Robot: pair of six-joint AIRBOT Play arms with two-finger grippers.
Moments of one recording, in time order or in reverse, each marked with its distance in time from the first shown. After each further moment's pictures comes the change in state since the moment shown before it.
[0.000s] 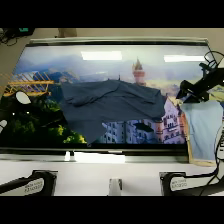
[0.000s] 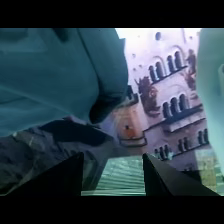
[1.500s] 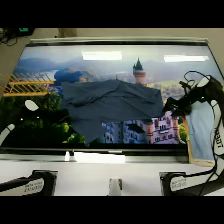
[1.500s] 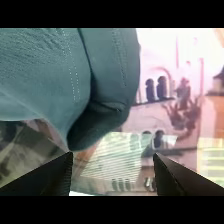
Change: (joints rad) left arm -0.027 -0.033 -0.107 -0.115 0.336 -0.011; right arm 0.034 -0.052 -0.305 0.053 -0.214 -0.233
